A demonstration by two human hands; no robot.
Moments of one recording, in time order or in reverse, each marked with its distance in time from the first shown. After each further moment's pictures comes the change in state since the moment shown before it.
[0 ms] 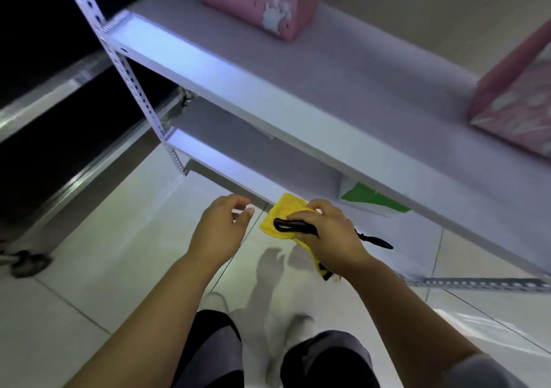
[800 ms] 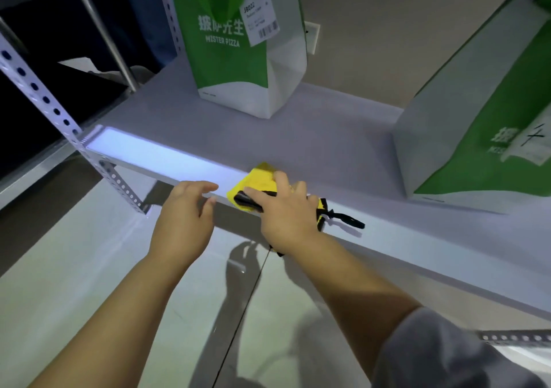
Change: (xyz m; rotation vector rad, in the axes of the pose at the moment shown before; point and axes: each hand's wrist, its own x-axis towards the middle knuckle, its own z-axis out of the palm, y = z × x) left_hand 0.224 -0.232 0.135 0.179 0.227 0.304; right_hand 0.262 0.117 0.260 -0.359 0.270 0.040
